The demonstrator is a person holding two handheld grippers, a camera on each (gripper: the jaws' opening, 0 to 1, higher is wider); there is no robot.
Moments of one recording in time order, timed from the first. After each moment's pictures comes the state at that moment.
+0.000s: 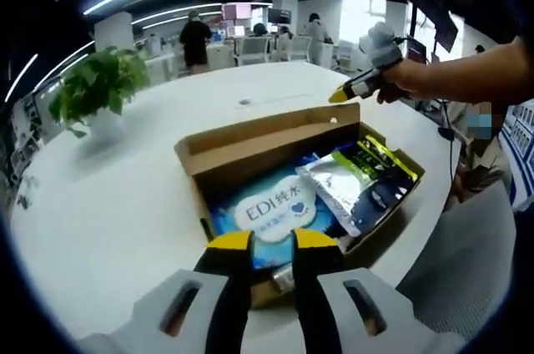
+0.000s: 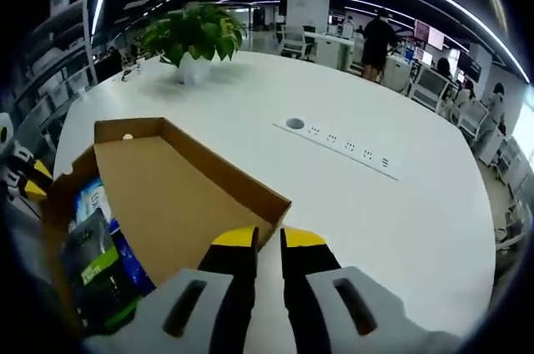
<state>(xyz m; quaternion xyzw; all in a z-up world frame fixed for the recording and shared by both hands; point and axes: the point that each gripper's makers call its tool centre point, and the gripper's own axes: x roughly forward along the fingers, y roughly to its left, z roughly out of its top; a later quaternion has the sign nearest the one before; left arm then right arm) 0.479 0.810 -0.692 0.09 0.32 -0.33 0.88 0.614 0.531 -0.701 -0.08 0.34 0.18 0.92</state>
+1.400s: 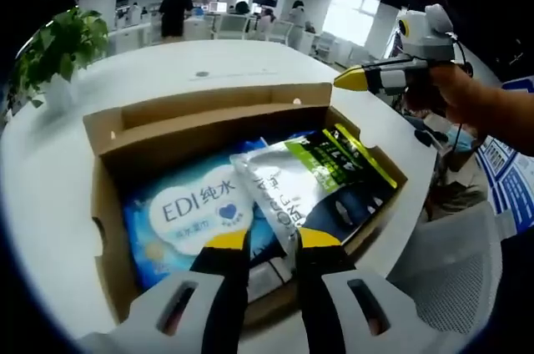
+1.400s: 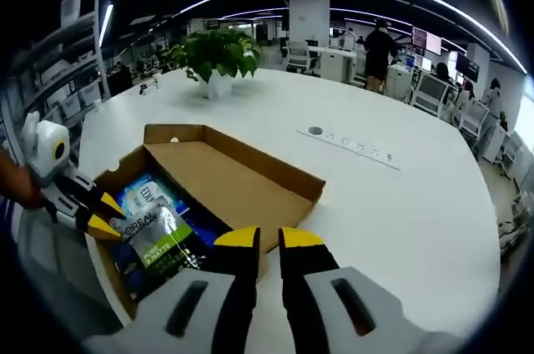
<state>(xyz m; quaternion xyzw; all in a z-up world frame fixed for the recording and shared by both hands) 0.467 0.739 -0.732 0.03 0.38 -0.39 0.84 0.539 0.559 -0.676 -0.06 0.31 0.20 0.93</state>
